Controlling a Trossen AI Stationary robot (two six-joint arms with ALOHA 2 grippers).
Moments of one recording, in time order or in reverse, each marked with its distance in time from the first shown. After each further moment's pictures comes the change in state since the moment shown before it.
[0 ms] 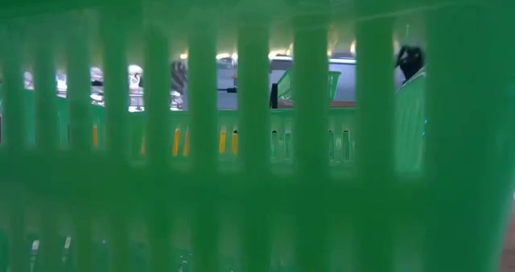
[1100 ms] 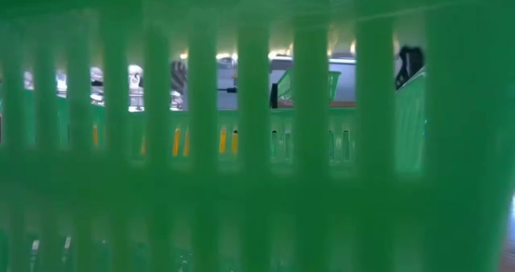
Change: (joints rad) left arm -0.001 0.000 0.000 0.002 0.003 -0.033; right arm -0.091 -0.001 -0.134 0.218 -0.023 0.045
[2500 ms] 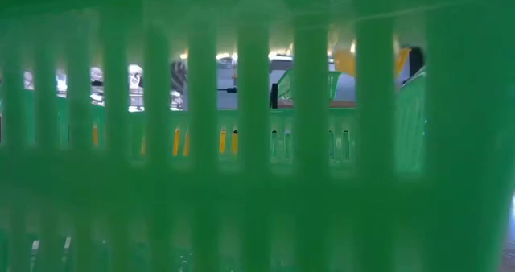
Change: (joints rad) left arm -0.011 0.000 0.000 0.000 -0.001 0.008; right arm -0.433 0.069 0.751 -0.335 0.299 -0.108
